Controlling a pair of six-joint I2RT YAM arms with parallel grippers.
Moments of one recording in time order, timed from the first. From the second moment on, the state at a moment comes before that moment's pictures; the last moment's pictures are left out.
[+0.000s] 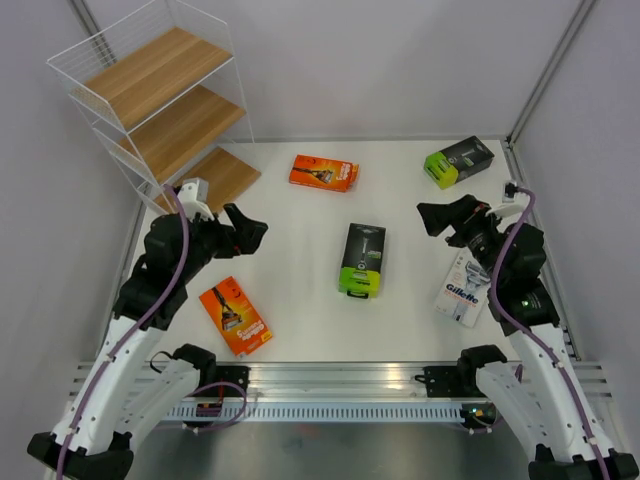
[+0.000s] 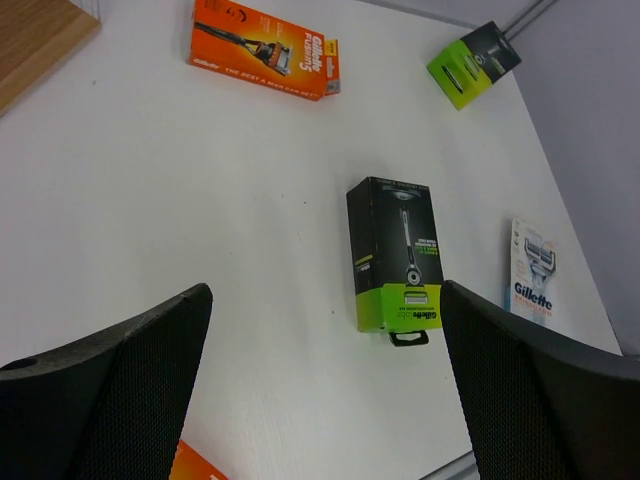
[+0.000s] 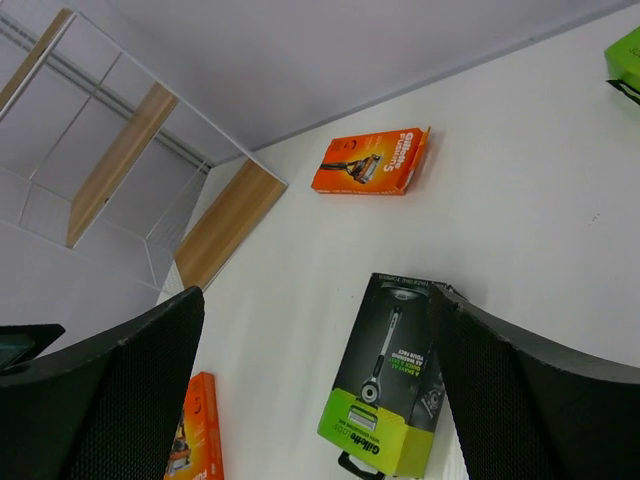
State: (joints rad) left arm -0.36 0.73 0.92 -0.48 0.06 -0.48; right arm 0.16 0.68 0.73 -0.13 -0.19 0.66
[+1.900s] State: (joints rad) left arm -0.60 0.77 0.58 -0.57 0.07 -0.91; right arm 0.55 1.10 0.61 -0.17 -0.06 0.68
